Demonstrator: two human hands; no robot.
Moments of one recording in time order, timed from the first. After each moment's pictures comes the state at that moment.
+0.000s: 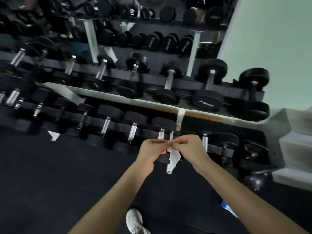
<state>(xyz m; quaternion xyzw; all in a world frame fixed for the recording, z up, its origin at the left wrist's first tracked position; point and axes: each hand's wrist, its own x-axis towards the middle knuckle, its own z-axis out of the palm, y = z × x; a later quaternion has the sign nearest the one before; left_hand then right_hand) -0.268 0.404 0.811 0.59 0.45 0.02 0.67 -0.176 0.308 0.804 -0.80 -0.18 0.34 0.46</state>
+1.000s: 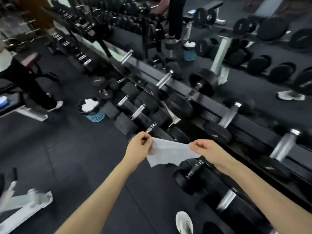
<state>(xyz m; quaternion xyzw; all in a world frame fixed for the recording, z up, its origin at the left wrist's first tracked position) -0.562 1.095 0.813 0.63 0.61 0.22 0.43 -0.332 1.026 0.787 -0.63 -0.45 0.52 0.35</state>
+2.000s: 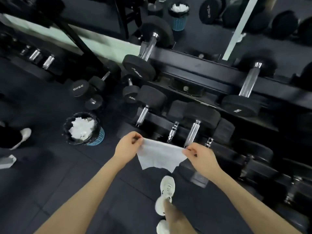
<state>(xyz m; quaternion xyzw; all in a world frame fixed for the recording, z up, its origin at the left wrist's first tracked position) -0.834 1.651 0.682 0.73 0.54 0.03 0.42 -0.651 1.483 0.669 -0.83 -0.40 0.32 0.22</state>
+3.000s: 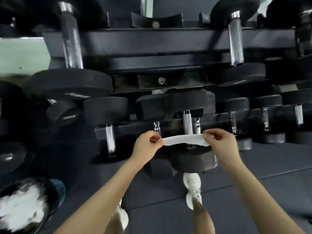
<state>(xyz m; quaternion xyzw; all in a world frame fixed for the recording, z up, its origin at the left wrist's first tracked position) -0.710 1.782 0.546 0.77 0.24 -0.16 0.56 -0.650 1.573 0.602 -0.89 0.12 0.15 0.41</state>
